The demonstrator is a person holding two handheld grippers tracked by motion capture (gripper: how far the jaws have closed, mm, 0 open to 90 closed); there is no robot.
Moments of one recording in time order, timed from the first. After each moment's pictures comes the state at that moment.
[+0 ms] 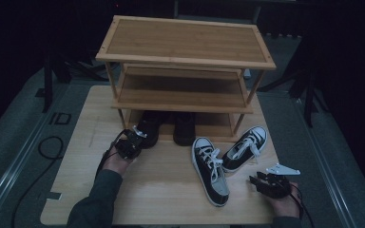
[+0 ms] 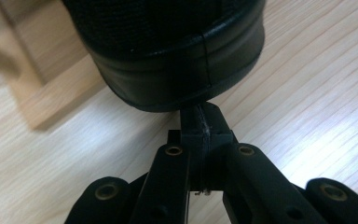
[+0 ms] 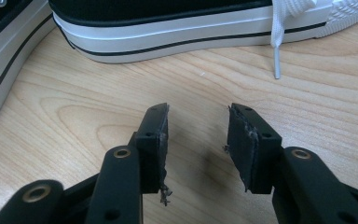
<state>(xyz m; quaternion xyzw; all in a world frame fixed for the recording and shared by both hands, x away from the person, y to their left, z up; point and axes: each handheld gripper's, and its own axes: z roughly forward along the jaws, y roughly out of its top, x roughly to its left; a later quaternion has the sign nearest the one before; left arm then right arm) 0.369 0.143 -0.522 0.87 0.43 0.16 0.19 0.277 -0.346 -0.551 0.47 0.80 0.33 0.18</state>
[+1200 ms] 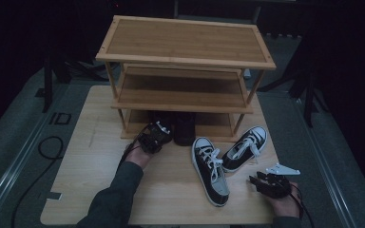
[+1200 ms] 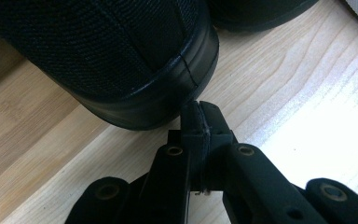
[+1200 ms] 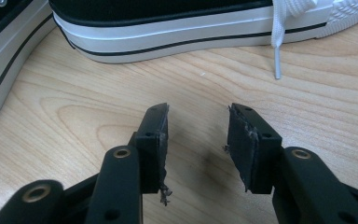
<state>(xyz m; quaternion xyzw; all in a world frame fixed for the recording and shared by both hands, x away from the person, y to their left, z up) 0.391 0.084 -0.517 0.89 0.39 0.15 0.20 0.277 -0.346 -0.551 0.47 0.80 0.33 0.18</state>
